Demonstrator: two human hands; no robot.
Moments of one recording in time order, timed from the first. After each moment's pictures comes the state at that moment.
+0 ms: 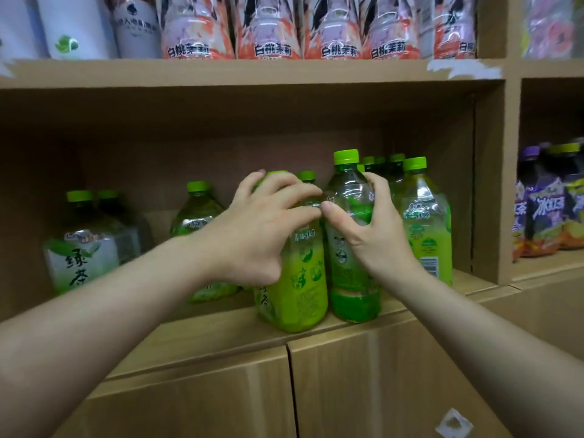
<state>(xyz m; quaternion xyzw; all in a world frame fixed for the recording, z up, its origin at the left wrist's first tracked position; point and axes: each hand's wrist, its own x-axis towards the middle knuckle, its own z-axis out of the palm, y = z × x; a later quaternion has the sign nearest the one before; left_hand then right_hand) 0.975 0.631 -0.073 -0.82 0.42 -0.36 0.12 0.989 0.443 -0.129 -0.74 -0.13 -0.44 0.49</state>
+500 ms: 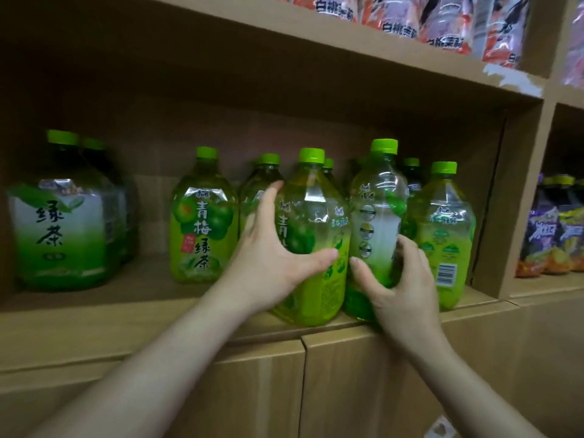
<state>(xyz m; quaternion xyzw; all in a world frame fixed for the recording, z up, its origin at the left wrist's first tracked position) 0.997 0.635 -0.148 -0.80 0.26 -0.23 -0.49 0.981 0.448 -0.198 -0.80 0.01 -0.49 0.34</state>
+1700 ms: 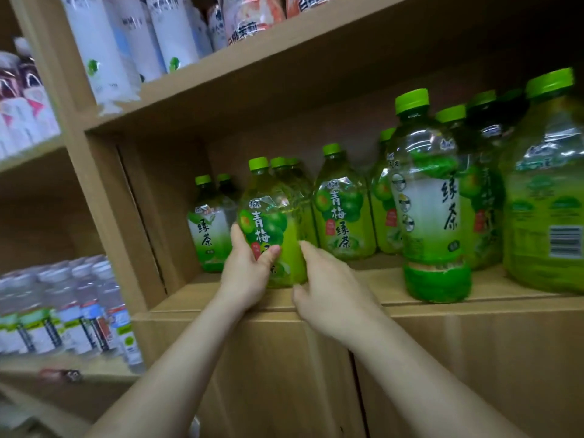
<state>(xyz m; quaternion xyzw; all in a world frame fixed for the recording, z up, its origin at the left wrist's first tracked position) 0.993 0.709 -0.175 -0.87 -0.05 -0.34 -0.36 0.967 0.542 -0.188 -0.87 -0.30 -0.19 0.34</state>
